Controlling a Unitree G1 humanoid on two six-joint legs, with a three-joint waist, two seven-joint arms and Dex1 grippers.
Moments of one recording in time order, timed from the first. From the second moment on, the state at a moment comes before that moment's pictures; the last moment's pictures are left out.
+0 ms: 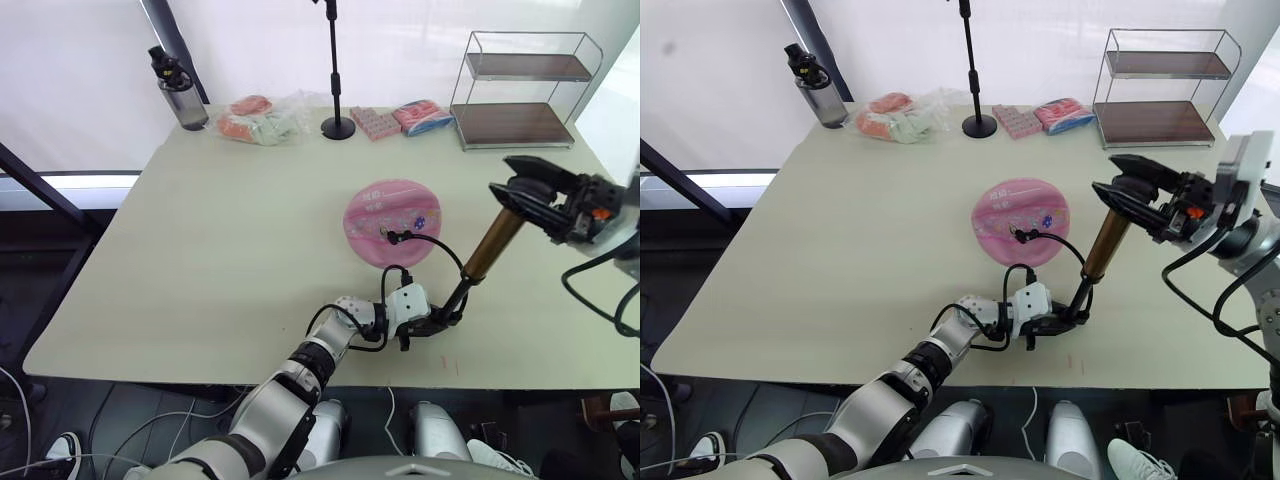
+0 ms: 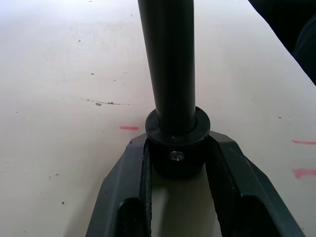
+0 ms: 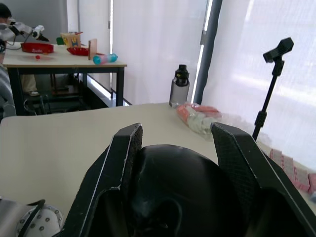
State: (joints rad) left arm -0.58 -0.06 -0.39 0.97 0.15 -0.39 -0.90; right arm -0.31 -0.81 -0.33 -0.35 0.88 0.41 0.87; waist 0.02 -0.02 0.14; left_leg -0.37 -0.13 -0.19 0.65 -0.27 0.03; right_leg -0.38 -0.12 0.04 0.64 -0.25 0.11
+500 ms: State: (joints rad) left arm -0.58 -0.06 -0.39 0.96 0.14 -0.39 -0.90; right arm -0.31 -0.78 -0.36 -0.38 0.88 0.44 0.85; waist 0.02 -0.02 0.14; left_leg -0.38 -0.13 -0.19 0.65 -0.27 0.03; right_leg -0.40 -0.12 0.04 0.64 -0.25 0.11
